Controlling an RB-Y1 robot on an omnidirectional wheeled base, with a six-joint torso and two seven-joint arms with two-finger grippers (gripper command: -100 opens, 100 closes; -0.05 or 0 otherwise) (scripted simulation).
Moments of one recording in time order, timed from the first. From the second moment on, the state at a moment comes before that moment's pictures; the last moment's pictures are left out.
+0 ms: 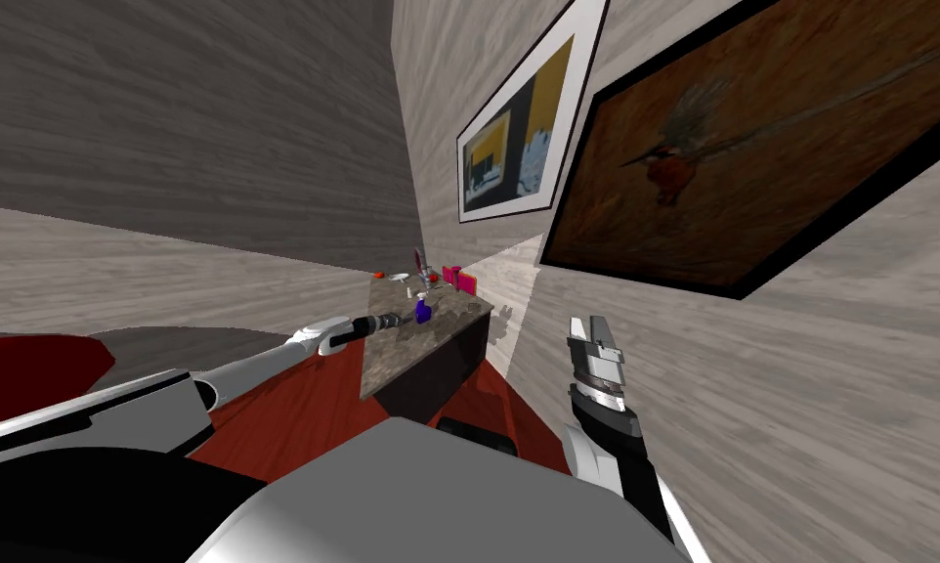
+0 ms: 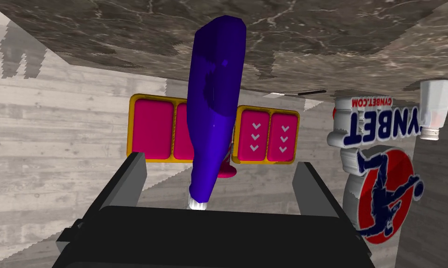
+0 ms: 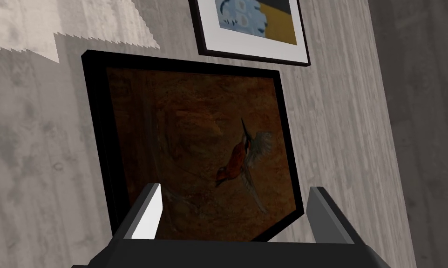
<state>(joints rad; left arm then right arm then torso) -0.07 1.23 -0.34 -1.16 -0.45 -0.53 0.03 0.48 0.04 0.02 -2.22 0.10 -0.63 0.09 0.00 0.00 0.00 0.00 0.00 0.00</state>
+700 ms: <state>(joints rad) -0.26 1.28 -0.52 -0.97 -0.47 -0.66 0.08 0.48 0.04 0.02 -2.22 0.10 -0.63 0.09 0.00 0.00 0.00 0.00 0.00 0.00</state>
